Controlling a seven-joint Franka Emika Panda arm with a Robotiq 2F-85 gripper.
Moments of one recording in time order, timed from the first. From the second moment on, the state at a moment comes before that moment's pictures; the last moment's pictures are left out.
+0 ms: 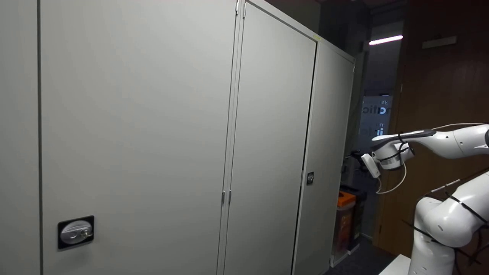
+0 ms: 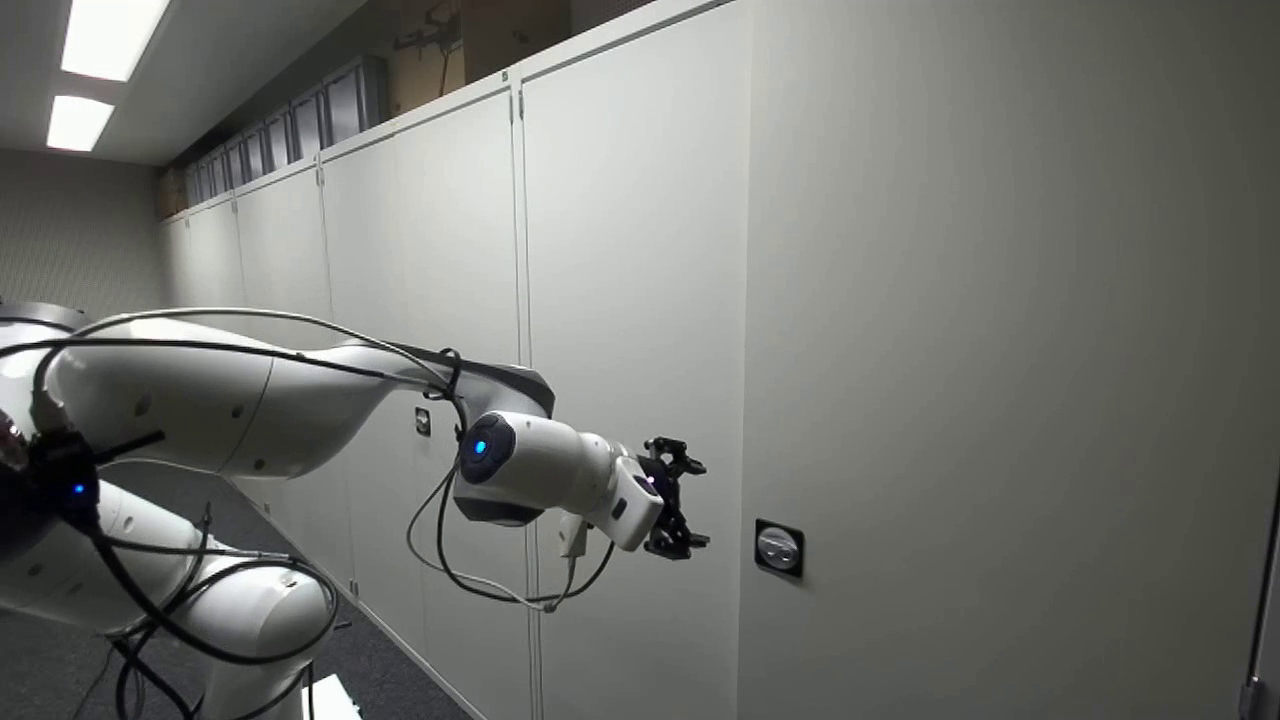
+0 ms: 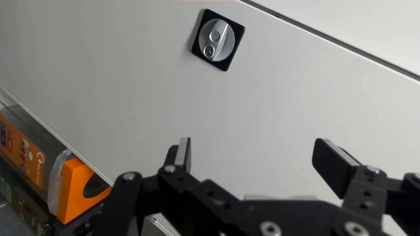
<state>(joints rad) 0.44 -0.75 -0.96 -2.64 0.52 3.22 -0.06</state>
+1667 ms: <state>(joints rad) 0.82 -1.02 -1.42 -2.46 0.14 3.29 -0.06</state>
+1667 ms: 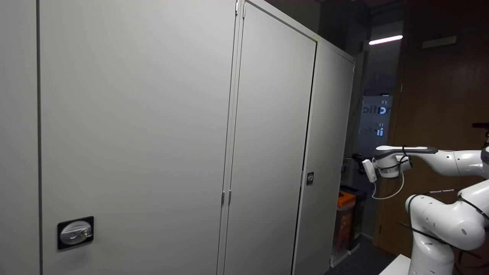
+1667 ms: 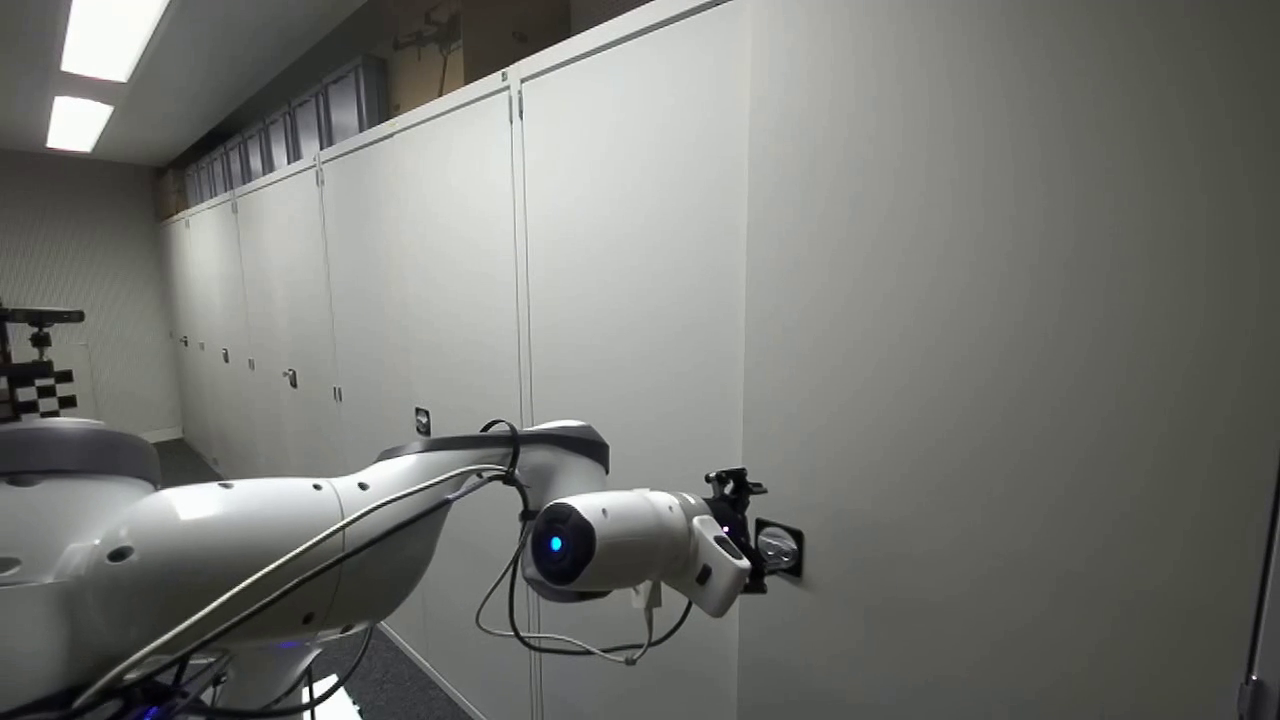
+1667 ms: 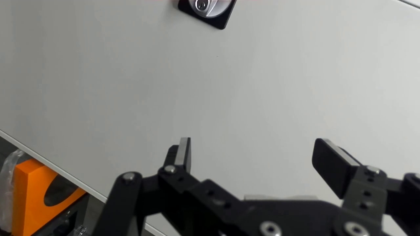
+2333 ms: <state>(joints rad) 0.93 -1.04 -1.48 -2.40 0.13 3.29 -0.04</state>
